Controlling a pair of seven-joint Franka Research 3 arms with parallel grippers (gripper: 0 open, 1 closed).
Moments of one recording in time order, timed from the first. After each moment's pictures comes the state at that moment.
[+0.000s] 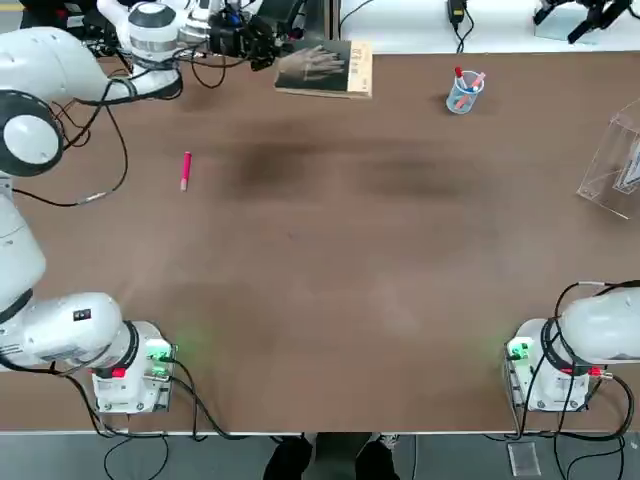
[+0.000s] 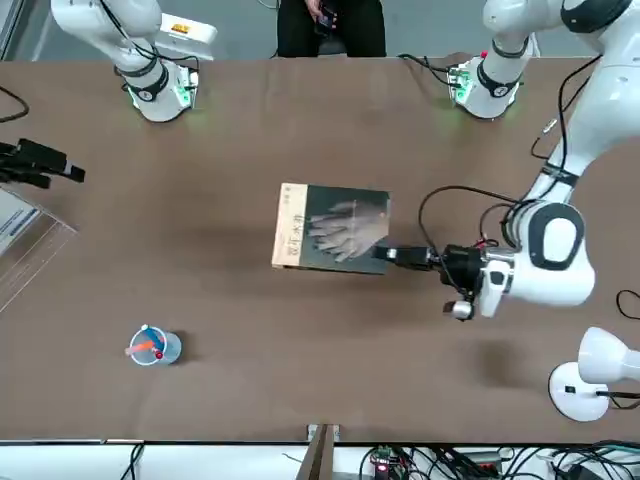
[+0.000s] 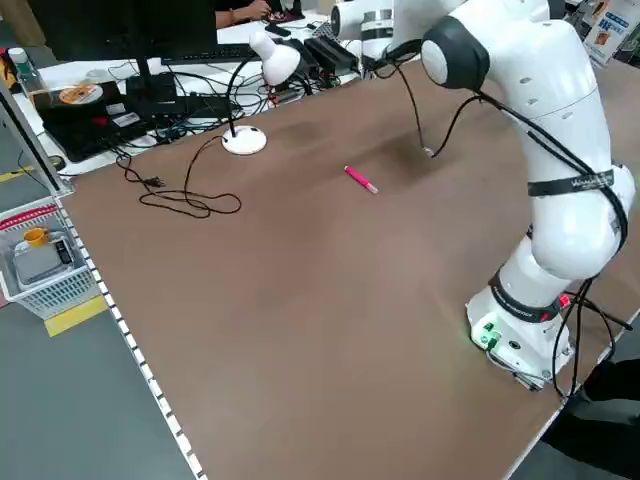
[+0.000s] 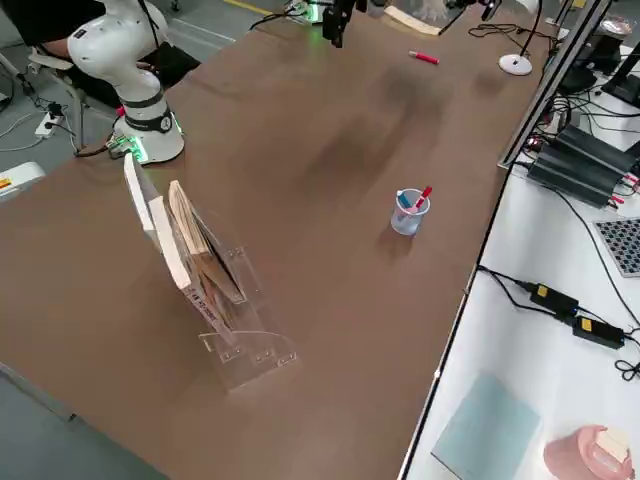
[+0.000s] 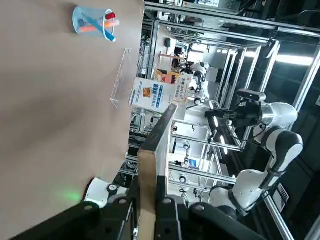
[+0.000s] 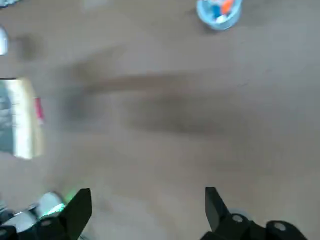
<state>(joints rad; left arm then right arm) 0.18 0.72 -0.61 -1.45 -1.19 1.87 0.28 -0.04 0.06 0.00 -1.52 0.50 1.45 0.06</state>
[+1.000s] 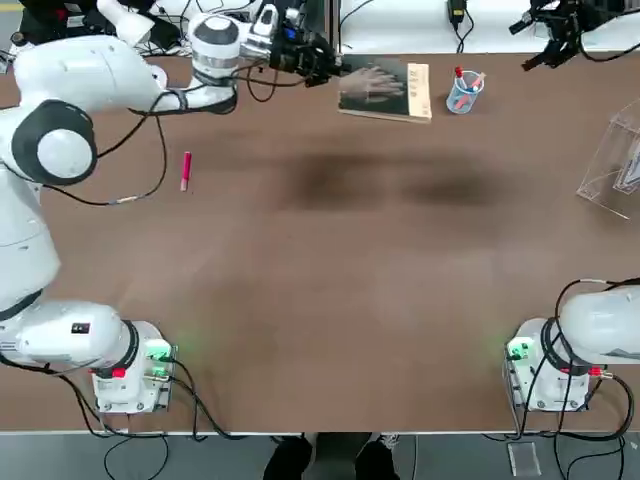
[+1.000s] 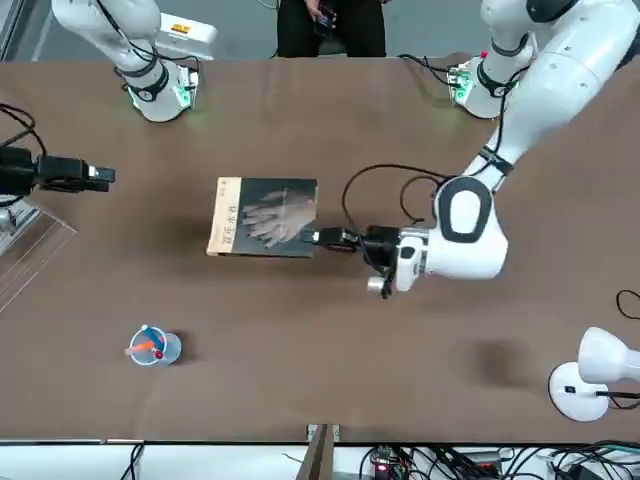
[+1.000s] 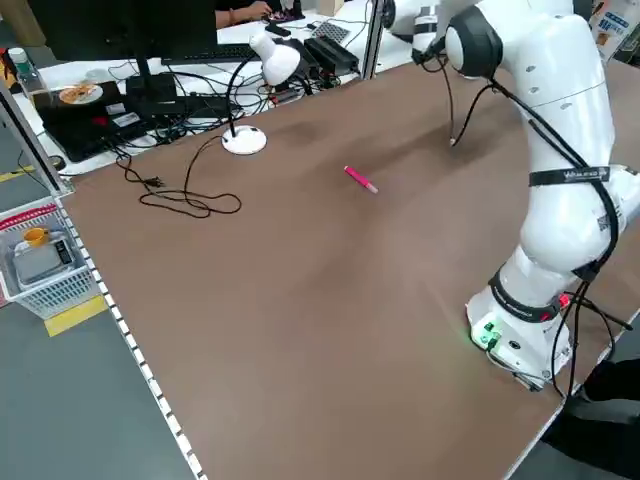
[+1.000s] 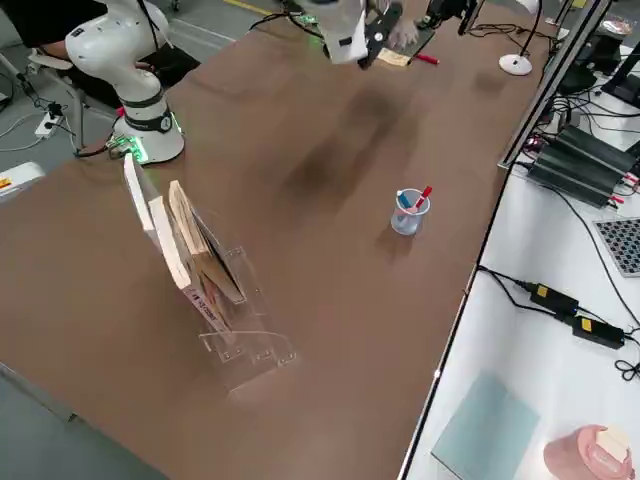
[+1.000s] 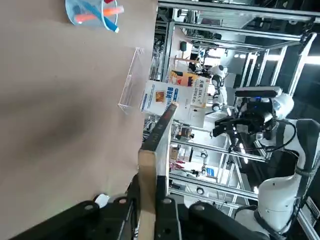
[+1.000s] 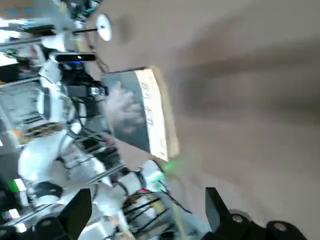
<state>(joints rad) -0.05 0.73 -0.61 -1.44 -1.21 2.13 0.28 -0.14 0.06 0.00 -1.80 0.97 1.48 -0.09</state>
